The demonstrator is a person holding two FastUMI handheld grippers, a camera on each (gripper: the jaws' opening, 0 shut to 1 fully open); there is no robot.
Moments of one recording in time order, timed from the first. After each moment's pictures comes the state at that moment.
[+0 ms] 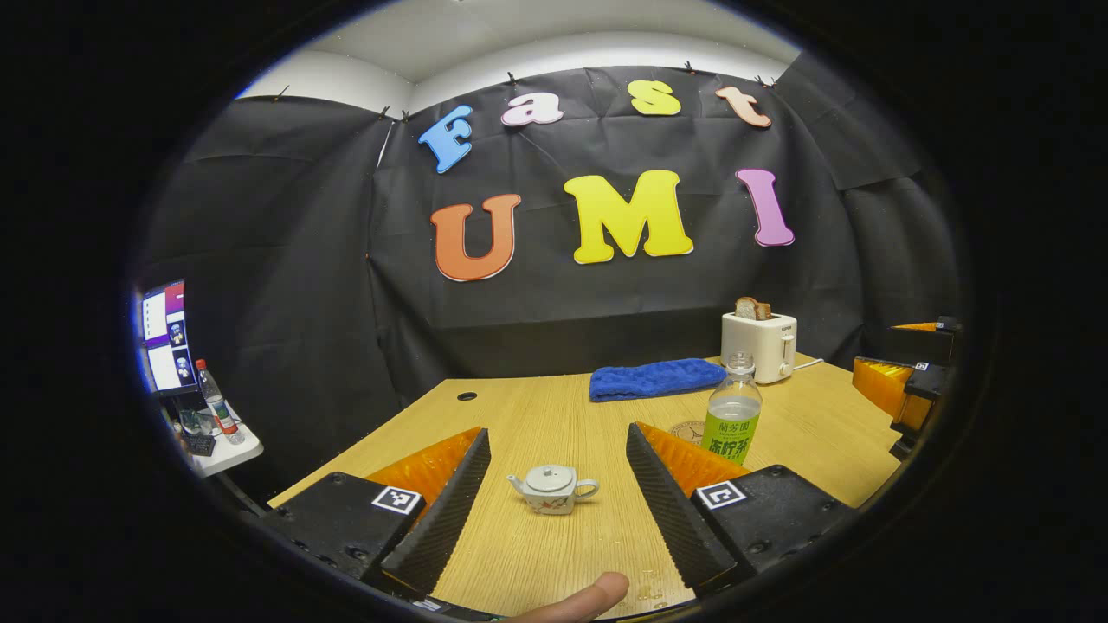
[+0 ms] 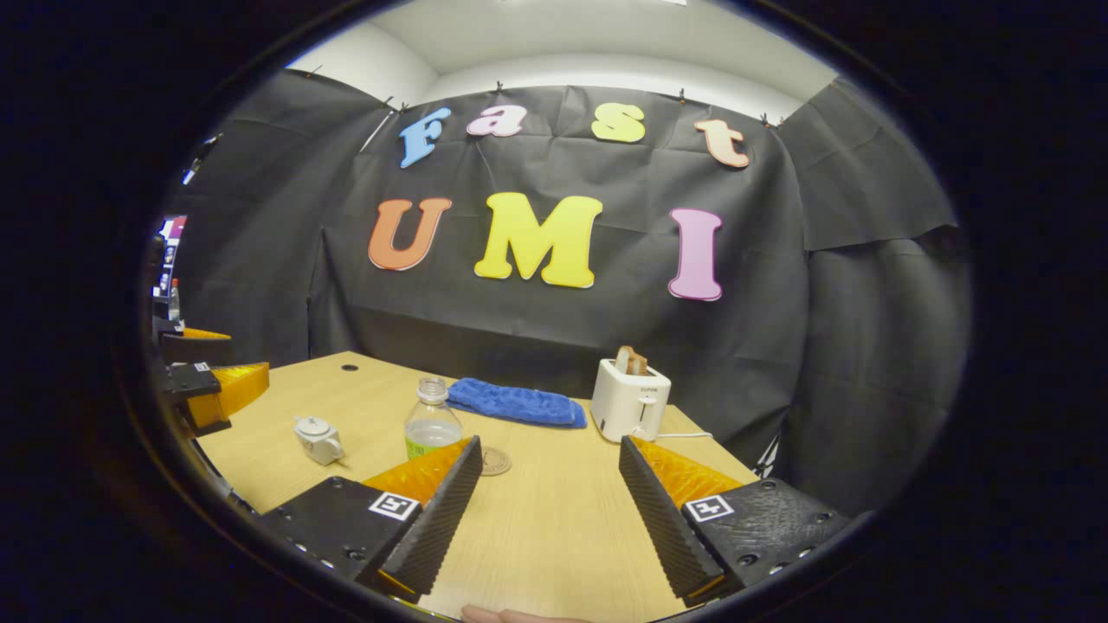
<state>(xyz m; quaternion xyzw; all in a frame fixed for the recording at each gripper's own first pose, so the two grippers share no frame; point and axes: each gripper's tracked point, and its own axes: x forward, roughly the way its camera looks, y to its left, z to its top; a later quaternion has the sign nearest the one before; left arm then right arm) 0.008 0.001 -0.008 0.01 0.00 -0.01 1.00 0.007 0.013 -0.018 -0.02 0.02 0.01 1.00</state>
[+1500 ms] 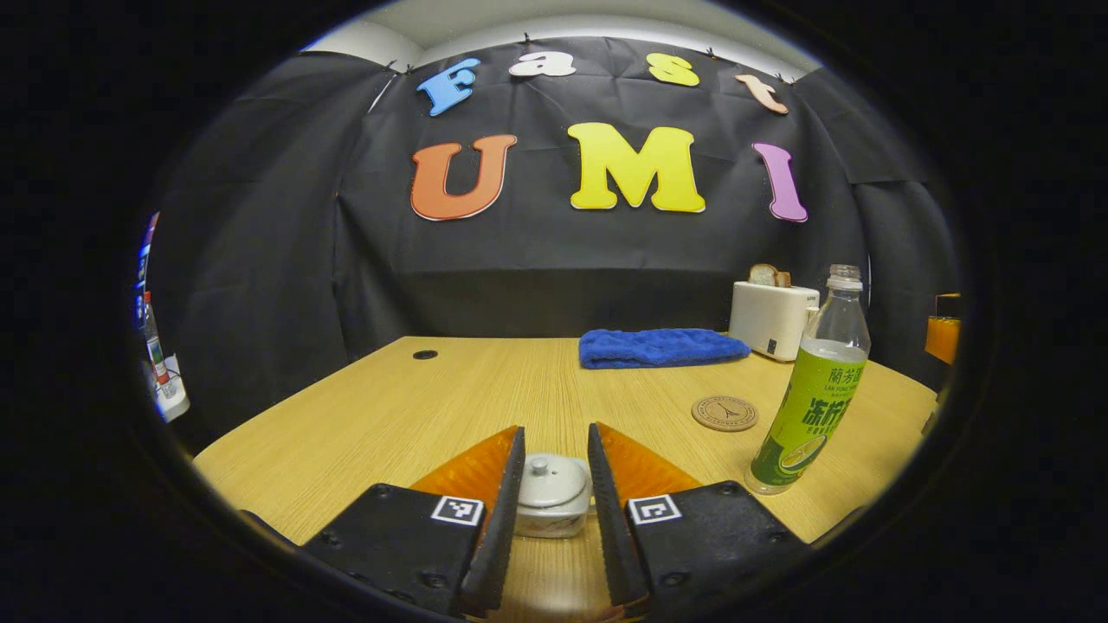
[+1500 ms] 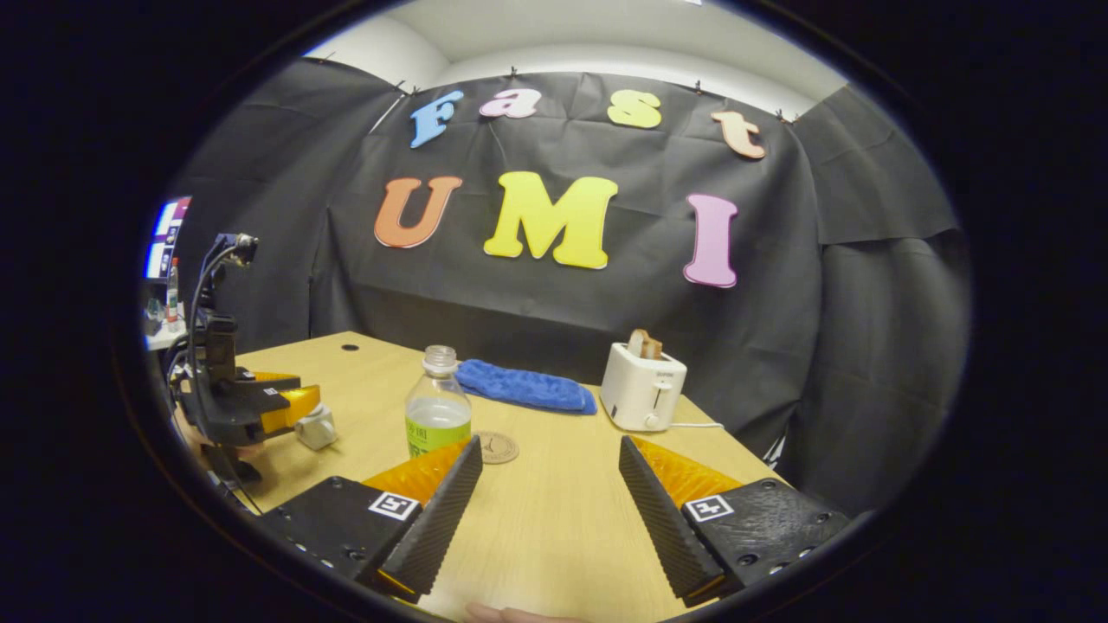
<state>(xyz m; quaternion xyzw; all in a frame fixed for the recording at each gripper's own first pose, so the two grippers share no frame) 0.125 -0.006 -0.104 -0.03 0.04 -0.06 1.00 0.030 0.034 -0.048 -0.03 0.04 0.02 1.00</state>
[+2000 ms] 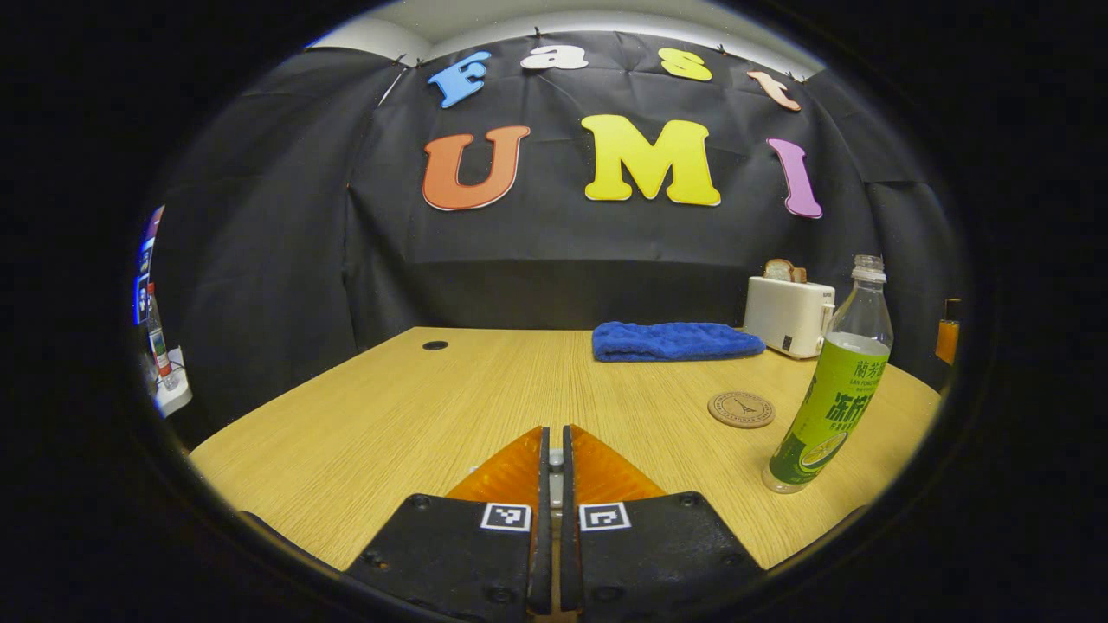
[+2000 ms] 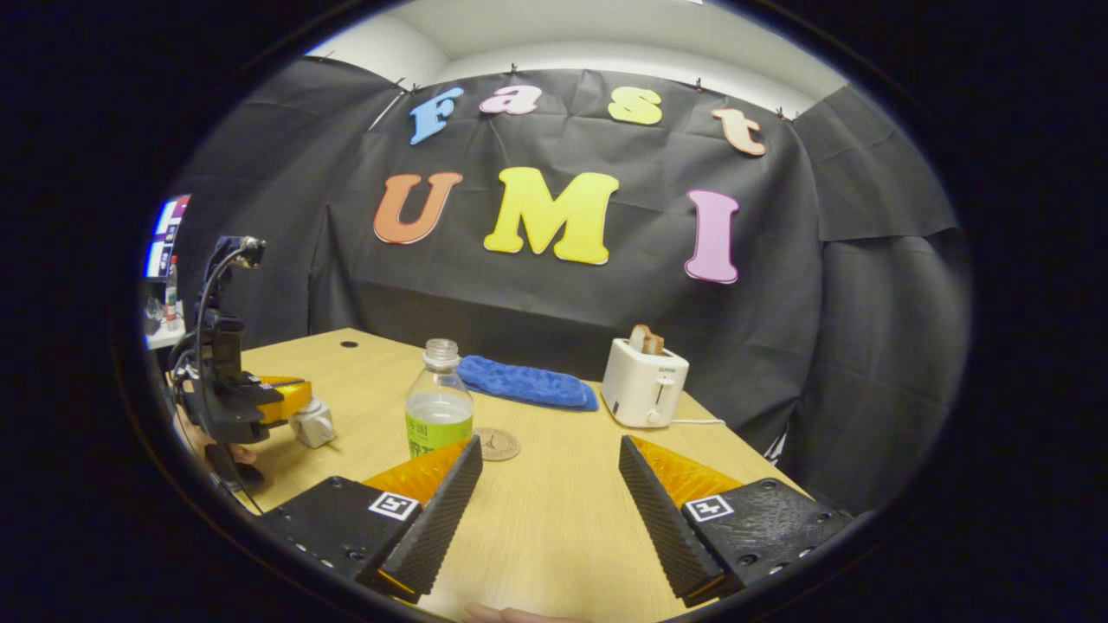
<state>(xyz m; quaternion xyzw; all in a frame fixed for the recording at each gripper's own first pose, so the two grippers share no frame) 0.129 0.004 -0.112 -0.05 0.06 -0.04 1.00 0.034 0.039 -0.055 -0.03 0.05 0.01 1.00</state>
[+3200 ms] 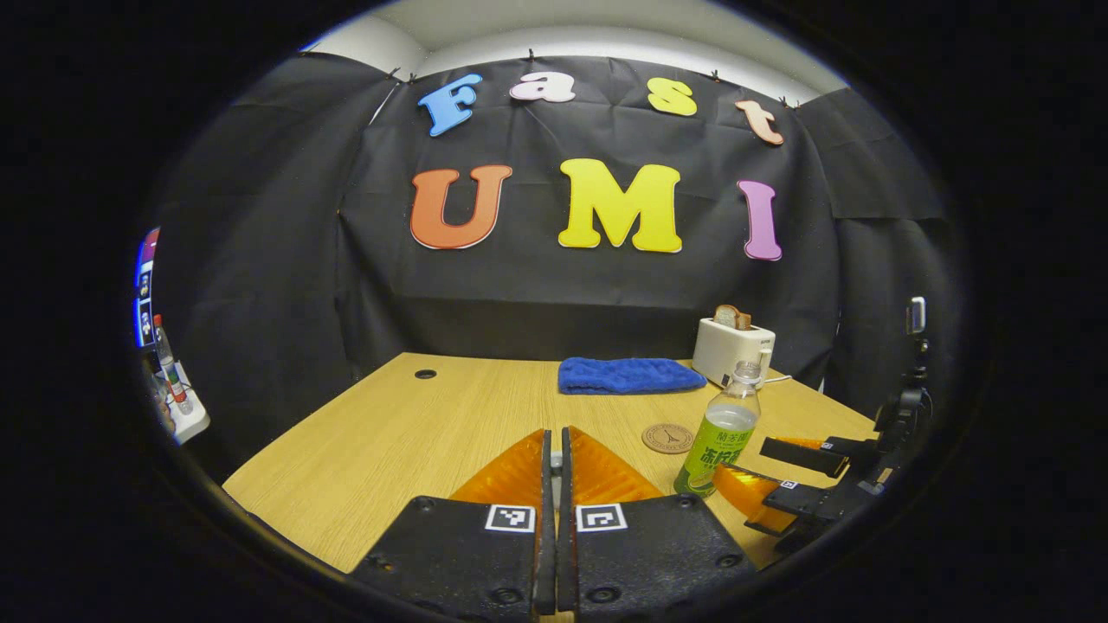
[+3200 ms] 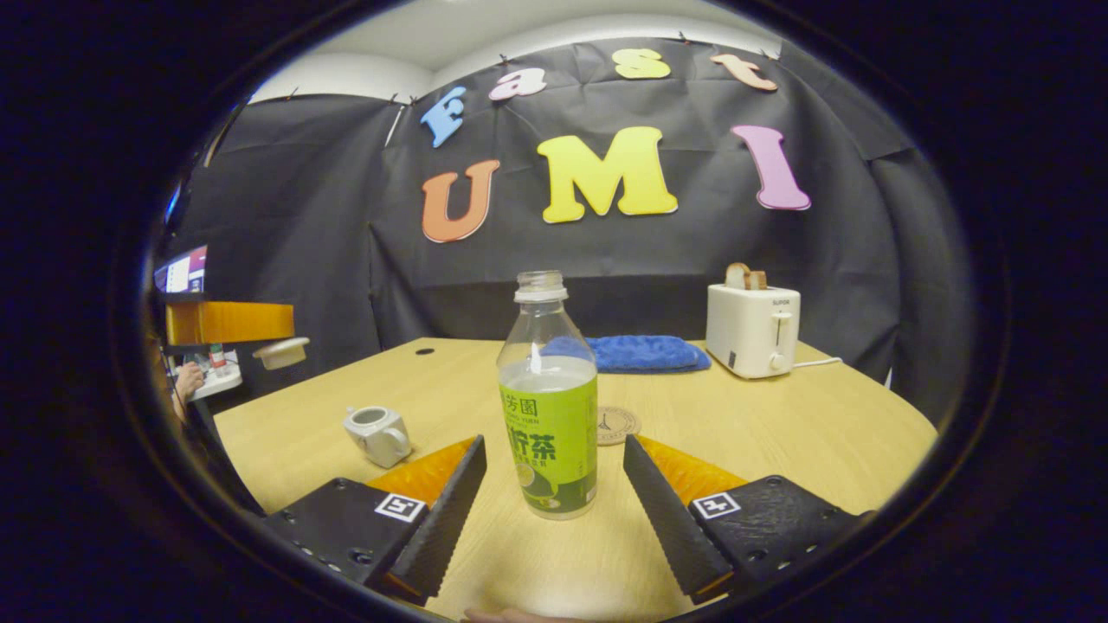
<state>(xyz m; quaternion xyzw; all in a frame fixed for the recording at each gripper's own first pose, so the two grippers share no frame) 0.035 0.006 -0.013 -0.05 0.03 -0.09 0.99 0.083 0.136 -0.114 0.06 0.08 0.14 0.98</state>
